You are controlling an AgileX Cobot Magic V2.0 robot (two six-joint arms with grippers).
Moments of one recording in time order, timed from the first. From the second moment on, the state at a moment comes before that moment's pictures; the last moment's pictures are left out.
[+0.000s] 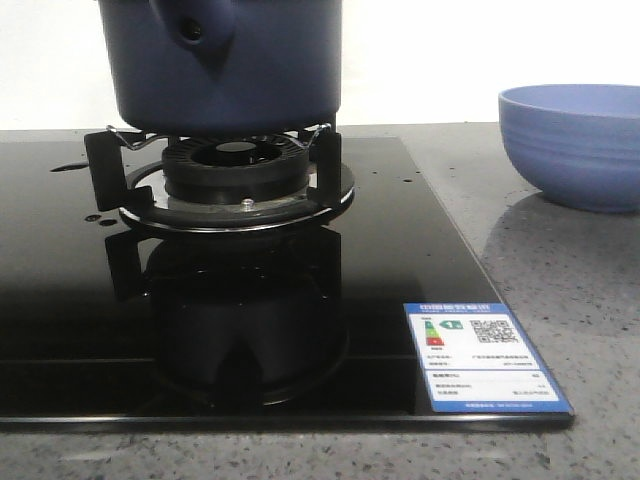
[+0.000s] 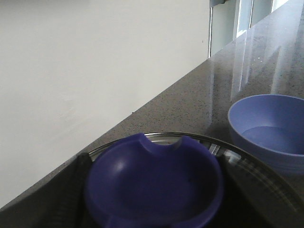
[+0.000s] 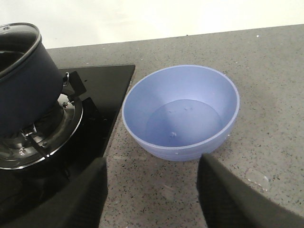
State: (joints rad) left arm -0.29 1.51 -1.11 -1.78 0.67 2.02; right arm 0.18 0.51 -0.70 0.06 0.64 0.13
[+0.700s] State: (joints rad) left arm -0.29 1.53 -1.11 -1.79 0.69 2.03; right arm 0.18 0.51 -0.70 0.06 0.64 0.13
